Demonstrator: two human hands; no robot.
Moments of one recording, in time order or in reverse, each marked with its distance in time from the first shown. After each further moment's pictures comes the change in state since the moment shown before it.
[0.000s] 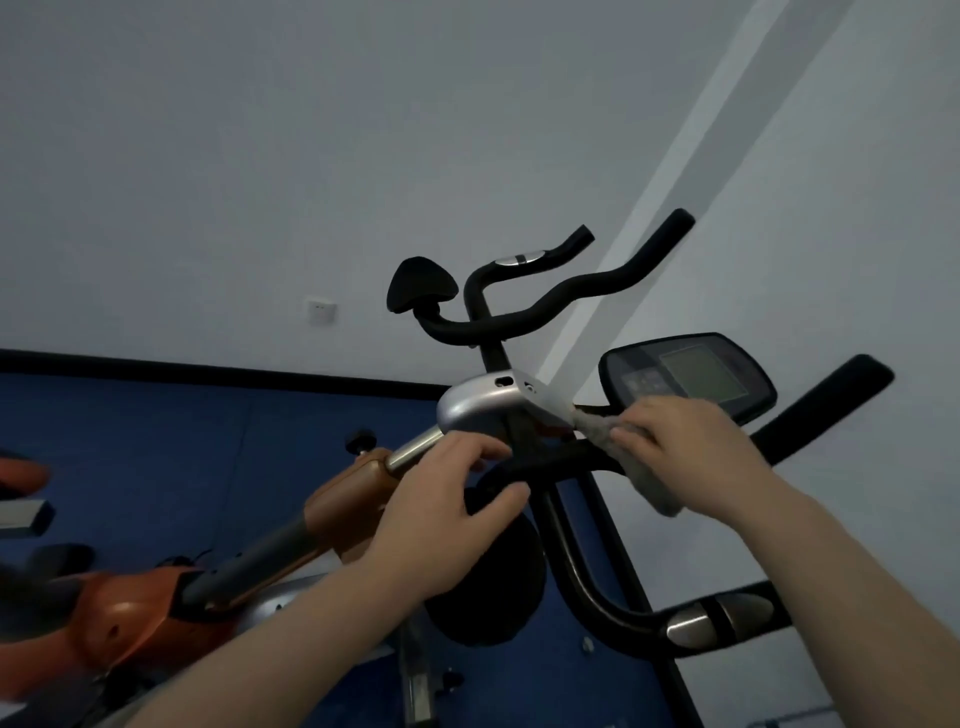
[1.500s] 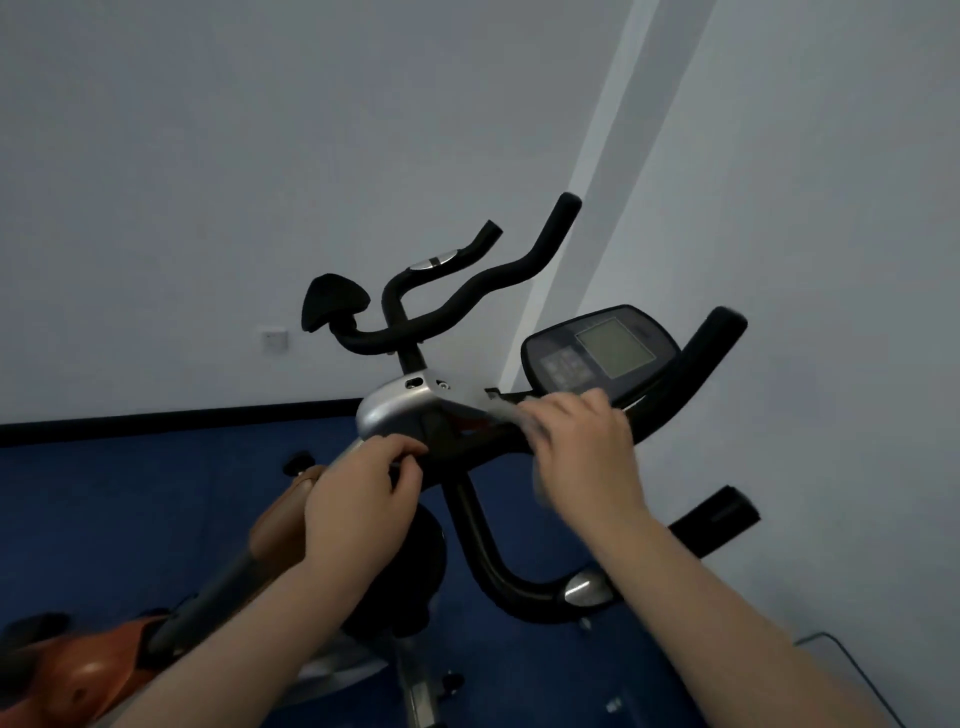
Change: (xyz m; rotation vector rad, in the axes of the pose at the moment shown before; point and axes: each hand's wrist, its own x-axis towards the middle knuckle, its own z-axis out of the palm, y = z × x) left_hand 0.014 0.020 0.025 0.371 0.182 -0.139; right_hand -0.036 -0.021 0.033 0.100 0.428 0.179
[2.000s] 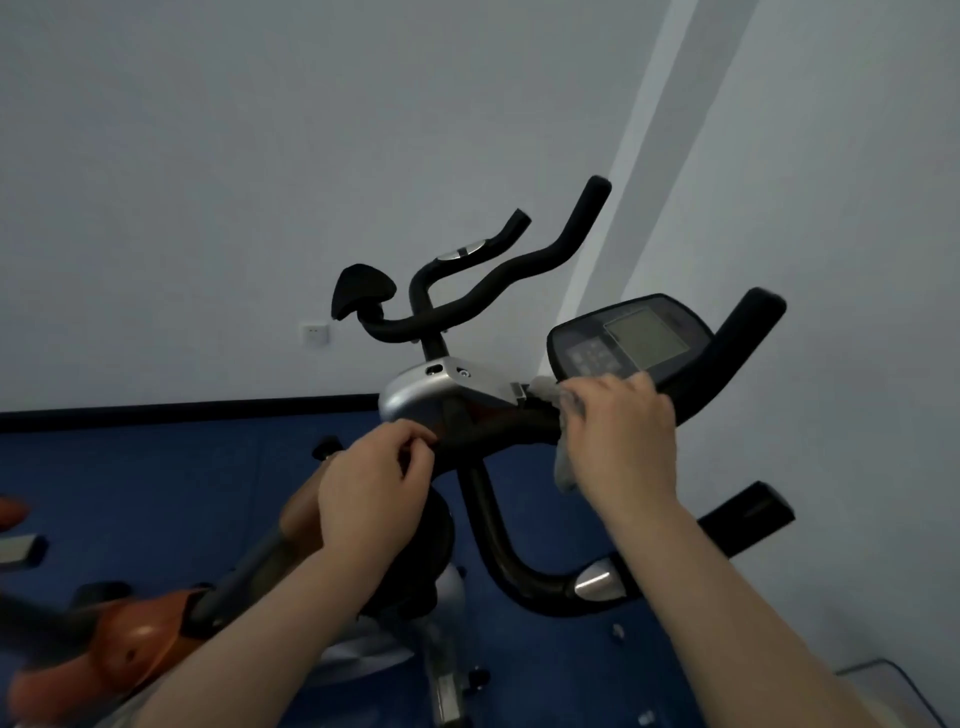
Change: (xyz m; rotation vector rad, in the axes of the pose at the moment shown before) left_hand -0.007 0.001 0.007 0.011 0.099 -0.069; right_hand 0.006 0.005 -0.006 0.018 0.052 0.144
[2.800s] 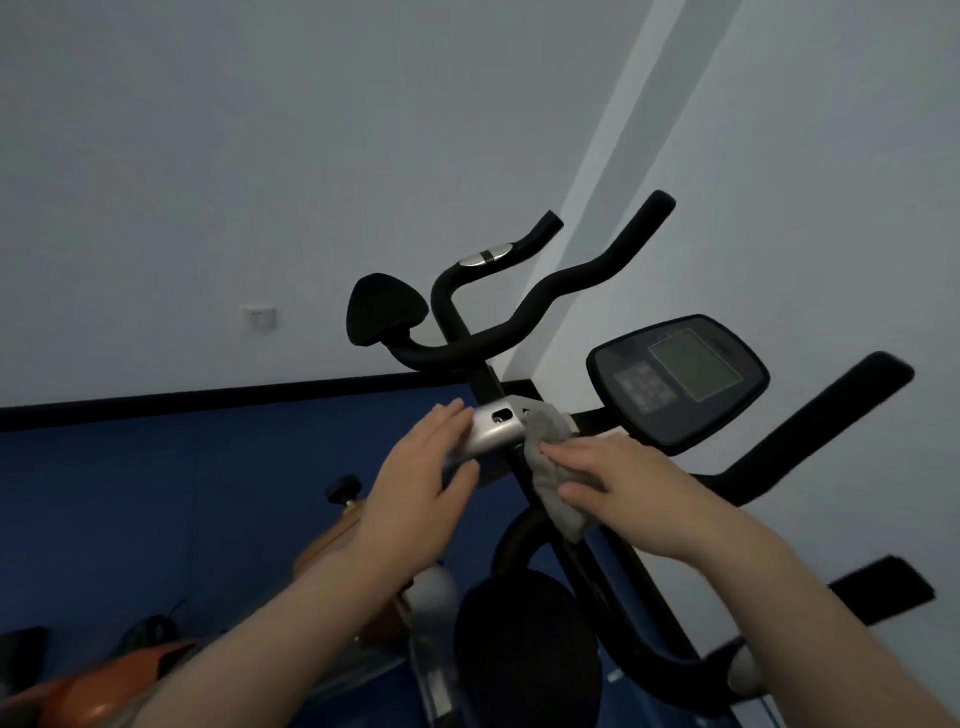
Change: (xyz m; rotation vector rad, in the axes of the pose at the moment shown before) left_hand 0.094 -0.063 -0.010 -0.320 -0.444 0.262; right_hand 0.046 -0.065 0.010 0.032 -0.899 -0.035
